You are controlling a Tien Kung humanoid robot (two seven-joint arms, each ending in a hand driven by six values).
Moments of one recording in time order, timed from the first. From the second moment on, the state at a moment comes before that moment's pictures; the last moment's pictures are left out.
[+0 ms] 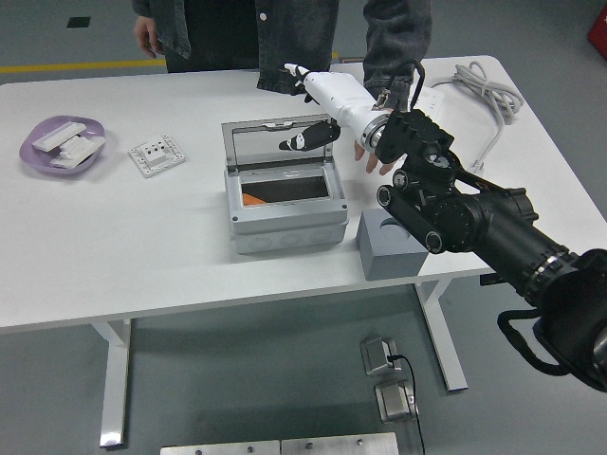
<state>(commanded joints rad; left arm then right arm) -0.07 0.10 -1.32 -0.18 1.01 0.10 0.27 0.98 0.00 0.72 0.63 -1.92 -0.16 0.10</state>
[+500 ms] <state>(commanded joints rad) -0.07 0.09 -1.32 -0.18 1.01 0.10 0.27 0.94 -0.02 0.61 0.73 -1.87 -0.17 0.10</state>
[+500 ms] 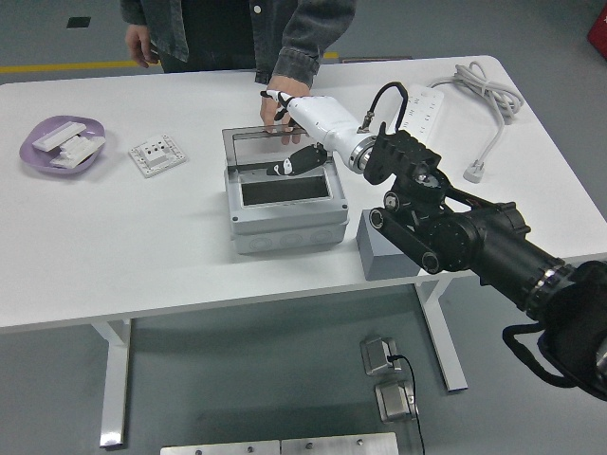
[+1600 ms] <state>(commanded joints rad) -0.04 0.08 -1.32 -0.18 0.99 0.10 0.25 0.79 -0.15 0.58 1.07 -1.98 -0.16 -0.03</state>
